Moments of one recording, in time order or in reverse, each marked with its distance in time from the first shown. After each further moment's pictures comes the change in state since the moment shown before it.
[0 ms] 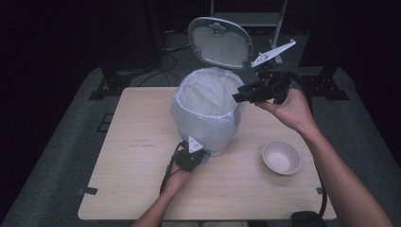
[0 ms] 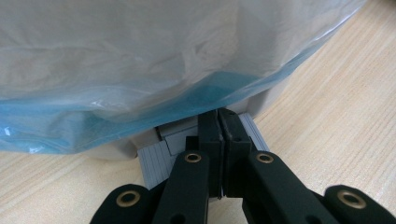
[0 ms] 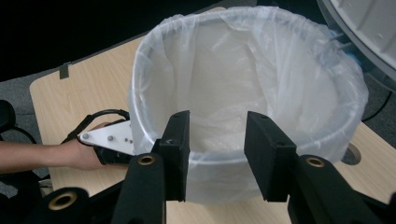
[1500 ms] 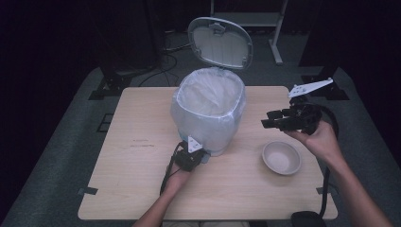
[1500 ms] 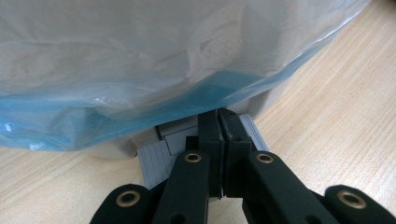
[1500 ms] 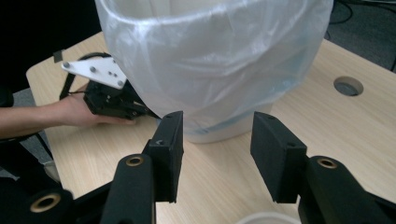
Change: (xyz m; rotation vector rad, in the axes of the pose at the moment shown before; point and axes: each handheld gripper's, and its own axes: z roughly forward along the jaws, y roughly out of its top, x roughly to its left) left arm 0.000 -0.001 0.000 -0.003 -0.002 -0.015; right arm -0.020 -0.109 -0.020 -0.033 0.004 0.128
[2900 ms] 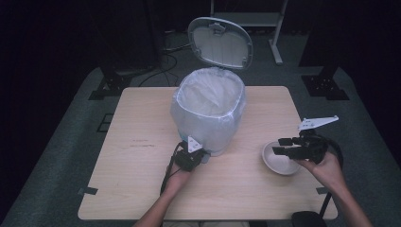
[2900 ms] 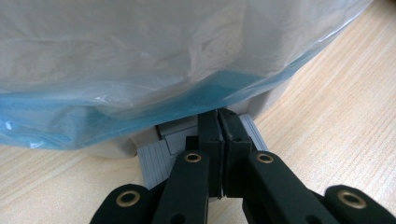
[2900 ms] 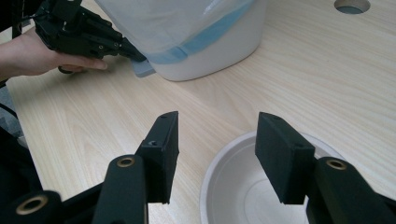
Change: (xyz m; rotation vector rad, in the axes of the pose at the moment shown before) left arm 0.000 0.000 0.000 -0.002 0.003 -0.004; right arm -0.022 -0.106 0.019 0.021 -0.019 0.084
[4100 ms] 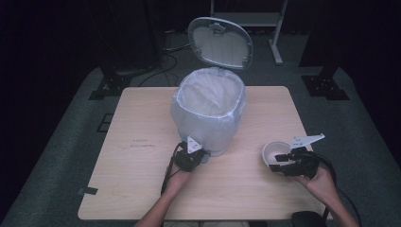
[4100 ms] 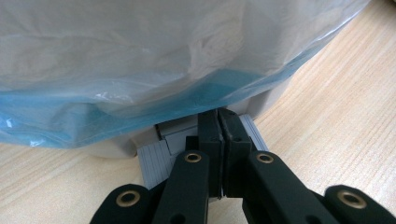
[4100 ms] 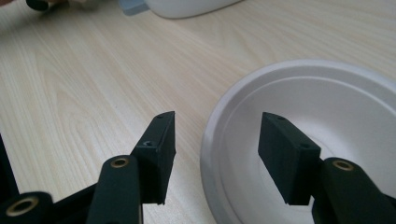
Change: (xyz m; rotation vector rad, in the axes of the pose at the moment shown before) left arm 0.001 -0.002 0.000 -0.015 -0.003 0.001; right arm 0.001 -0.049 0.037 0.102 0.003 -0.037
